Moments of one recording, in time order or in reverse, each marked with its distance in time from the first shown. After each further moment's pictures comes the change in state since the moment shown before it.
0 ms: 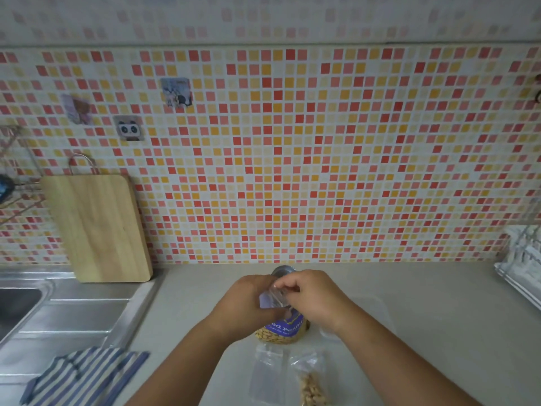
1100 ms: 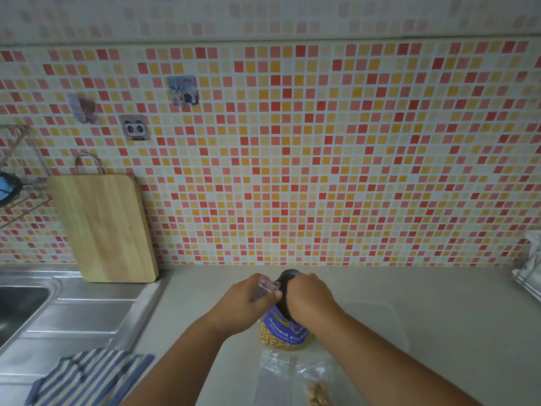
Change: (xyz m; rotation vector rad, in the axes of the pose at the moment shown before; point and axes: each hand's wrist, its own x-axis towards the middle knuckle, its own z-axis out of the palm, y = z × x) left_hand 0.019 -0.034 -0.001 -0.093 -0.048 -0.222; right_hand 0.068 0.011 0.037 -0.477 -0.056 0.521
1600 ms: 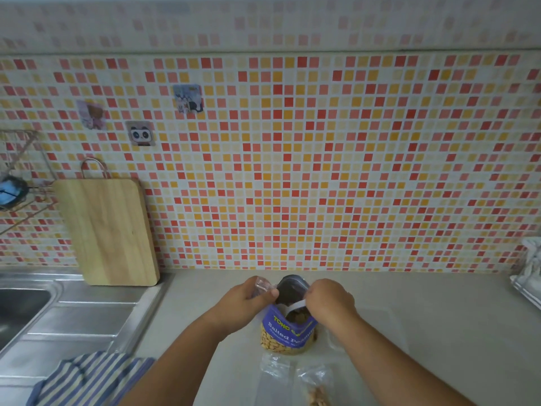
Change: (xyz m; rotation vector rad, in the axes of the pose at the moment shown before) left_hand -0.003 0.001 -0.008 -0.184 -0.083 -0.144; right_hand 0.004 0.036 -0.003 0.087 0.152 0.060
